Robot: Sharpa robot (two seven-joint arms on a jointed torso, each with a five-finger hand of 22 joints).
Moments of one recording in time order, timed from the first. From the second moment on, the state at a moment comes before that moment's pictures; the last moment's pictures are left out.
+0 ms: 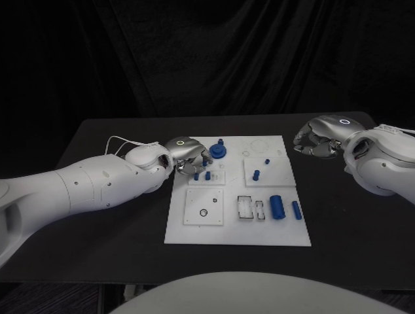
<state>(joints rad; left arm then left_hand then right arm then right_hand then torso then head) 1.13 -0.54 -0.21 1.06 -1.58 -0.38 0.21 1.46 -0.07 0.33 0.05 0.18 0.87 0.02 0.06 0.40 0.89 0.05 0.26 0.32 1.19 -0.02 1.22 0.71 0.06 1.41 0.08 1.29 1.31 1.33 -0.99 -0.25 1.56 -1.60 -0.32 -0.24 1.45 -0.03 0.18 0.27 0.36 0.96 0.09 0.09 0.37 1.47 0.00 1.56 1.31 1.47 -0.06 1.53 1.31 0.05 1.47 0.05 1.35 1.31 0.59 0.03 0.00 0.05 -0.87</state>
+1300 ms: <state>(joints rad) 1.16 -0.82 -0.21 1.22 -1.51 -0.63 0.28 1.35 -0.02 0.12 0.21 0.17 0.50 -0.05 0.06 0.19 0.31 -0.04 0.49 0.36 0.41 0.06 0.36 0.33 0.15 0.45 0.14 0.08 1.05 1.33 -0.99 -0.25 1.58 -1.60 -0.38 -0.22 1.51 -0.10 0.25 0.22 0.46 1.01 0.11 0.11 0.40 1.02 0.04 1.06 1.15 1.45 -0.02 1.27 1.31 0.10 1.33 0.08 1.01 1.31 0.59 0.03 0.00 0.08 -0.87</state>
